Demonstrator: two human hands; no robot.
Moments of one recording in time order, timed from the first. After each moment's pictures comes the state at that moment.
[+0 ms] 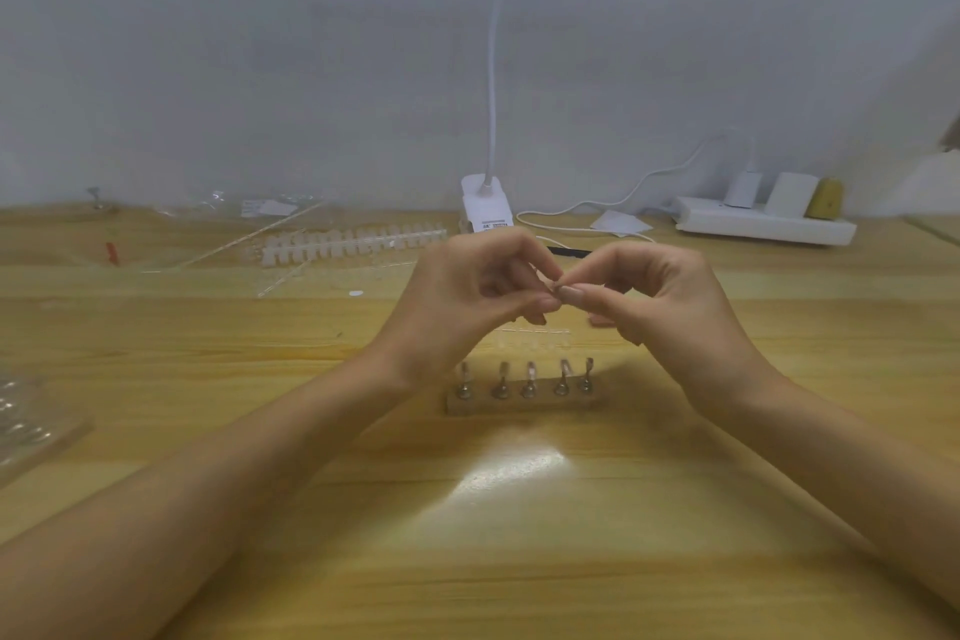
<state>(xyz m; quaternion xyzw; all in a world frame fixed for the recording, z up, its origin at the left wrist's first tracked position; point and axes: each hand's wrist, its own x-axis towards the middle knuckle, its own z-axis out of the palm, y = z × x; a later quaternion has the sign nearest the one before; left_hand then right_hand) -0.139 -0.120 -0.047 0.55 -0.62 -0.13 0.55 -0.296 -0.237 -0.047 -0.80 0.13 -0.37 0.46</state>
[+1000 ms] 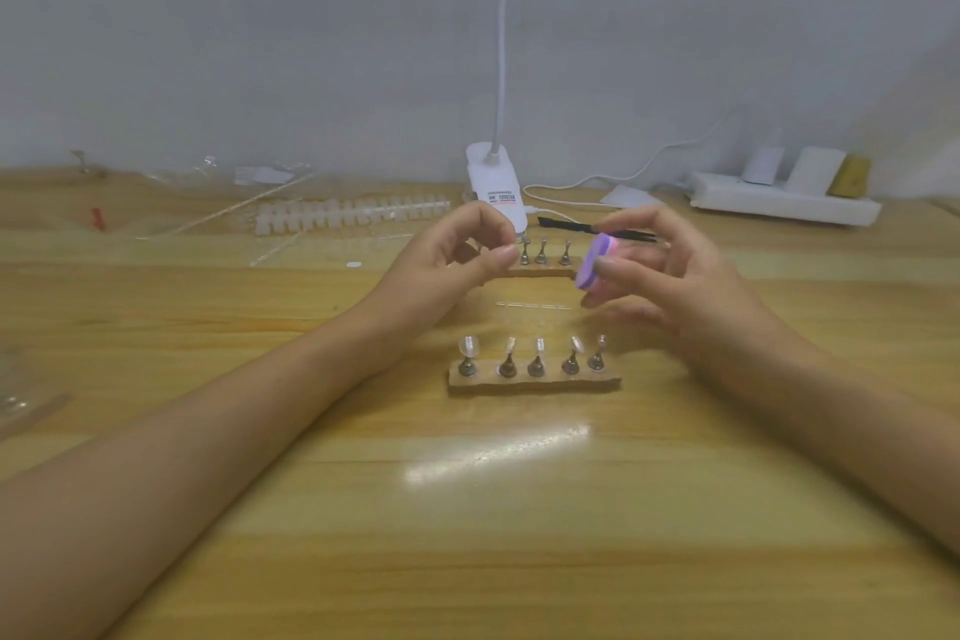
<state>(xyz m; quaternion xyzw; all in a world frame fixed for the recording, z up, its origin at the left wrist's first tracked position) -0.113 -0.123 -0.066 0.59 -0.54 -0.22 0.56 -0.300 -0.263 -0.063 -0.72 0.17 -0.28 0.61</state>
